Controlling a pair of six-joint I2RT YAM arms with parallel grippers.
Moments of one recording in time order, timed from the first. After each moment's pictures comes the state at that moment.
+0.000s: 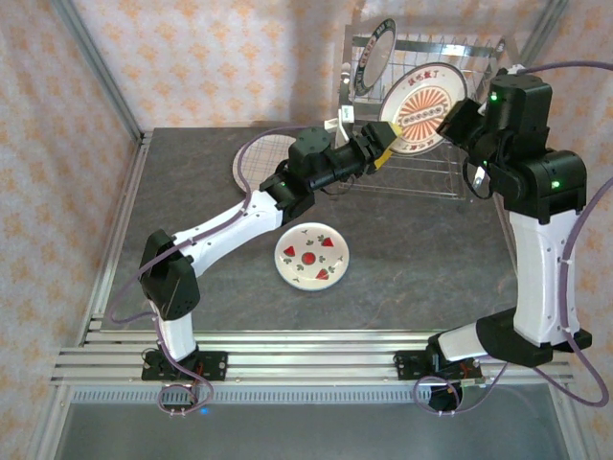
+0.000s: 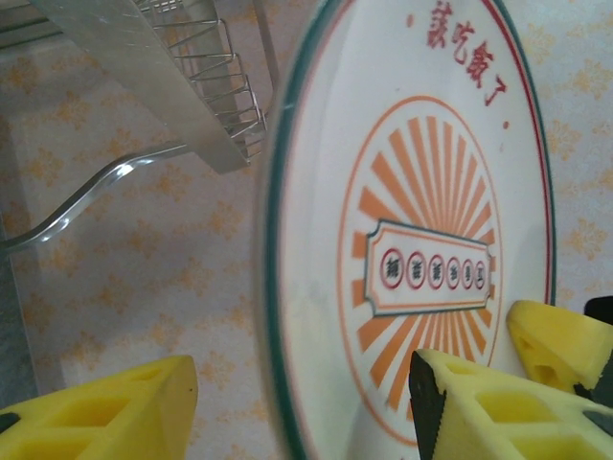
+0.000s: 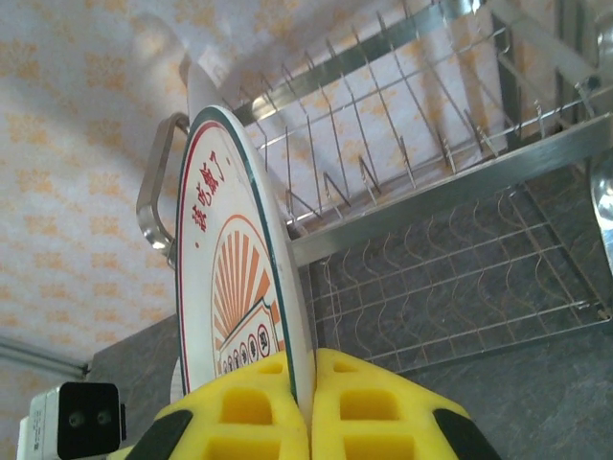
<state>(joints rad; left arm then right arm) -0.76 1.82 1.68 0.25 0.27 -1.38 0.28 1.41 2.24 -1.24 0.22 0.63</state>
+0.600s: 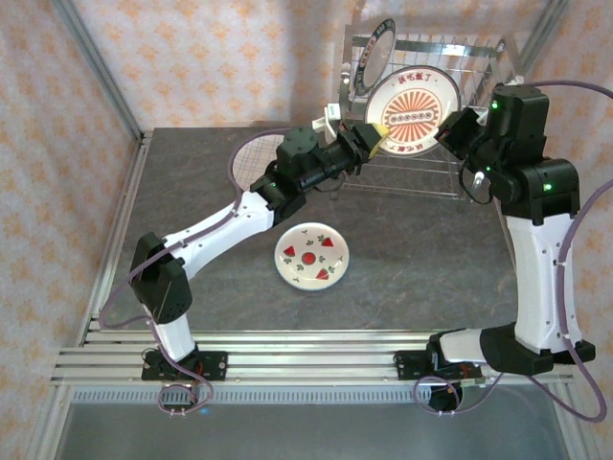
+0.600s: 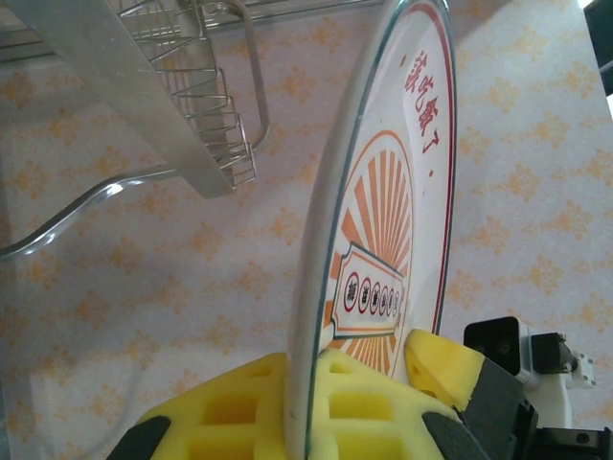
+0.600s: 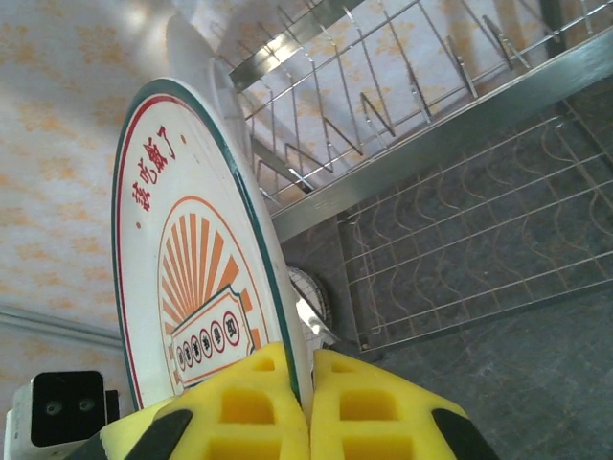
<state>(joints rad) -0.73 1.76 1.61 0.30 0.25 -1.45 0.20 1.33 2.04 -1.15 0.05 0.72</state>
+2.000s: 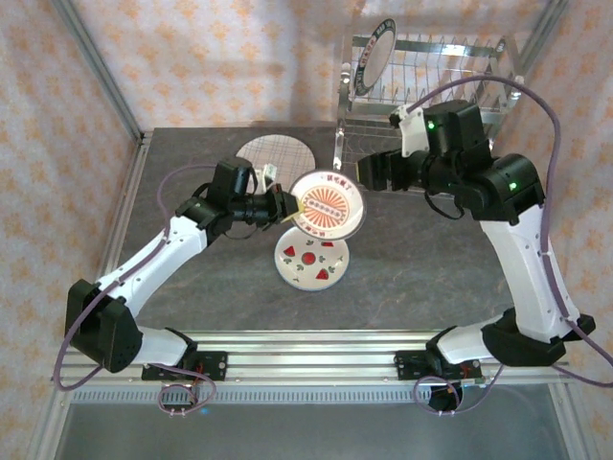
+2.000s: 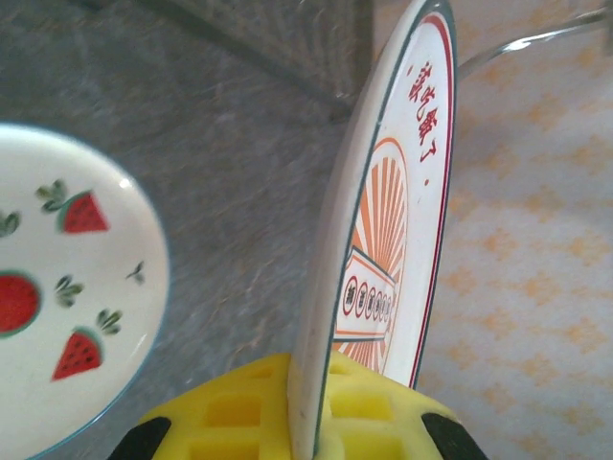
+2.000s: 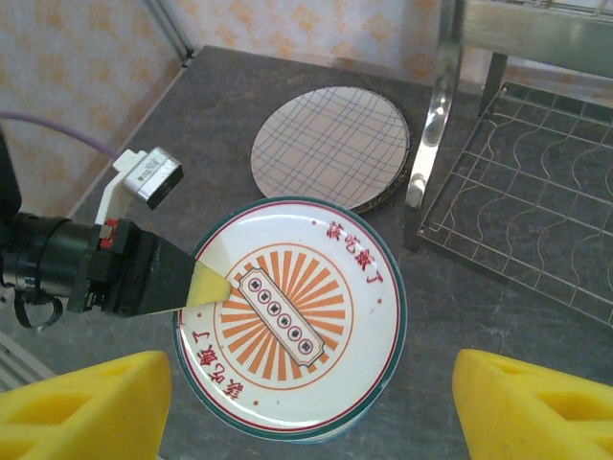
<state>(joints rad) -0.43 1.36 1.11 -0.38 0.60 -0.93 0.55 1.37 2.04 -1.29 -0.09 0.18</state>
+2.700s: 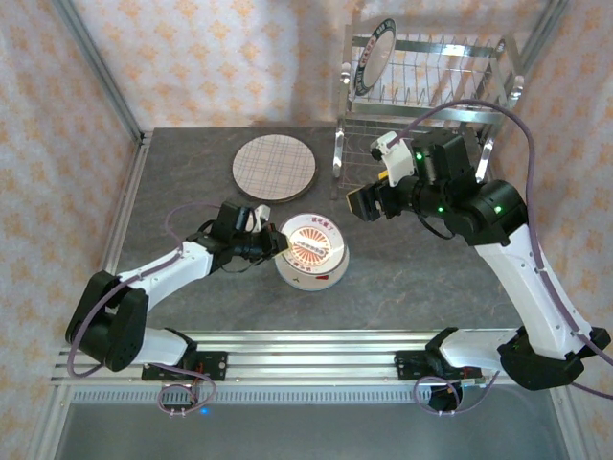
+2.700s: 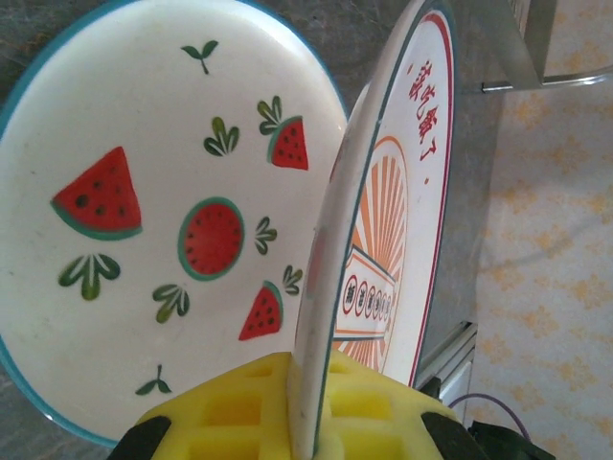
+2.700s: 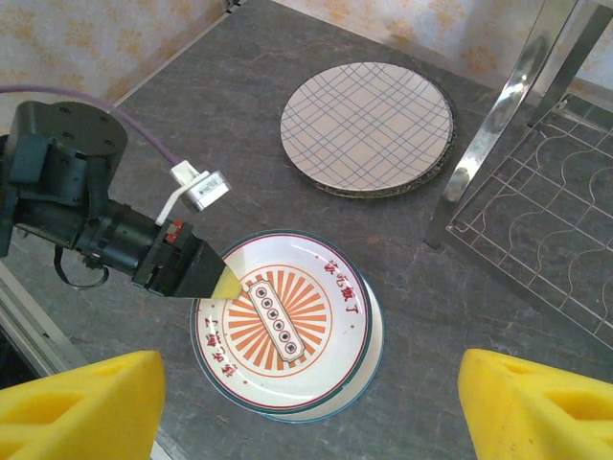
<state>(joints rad) -0.40 1.38 0.72 -0.12 0.55 -0.92 0.61 1.23 1.74 -1.13 -0.12 0.03</state>
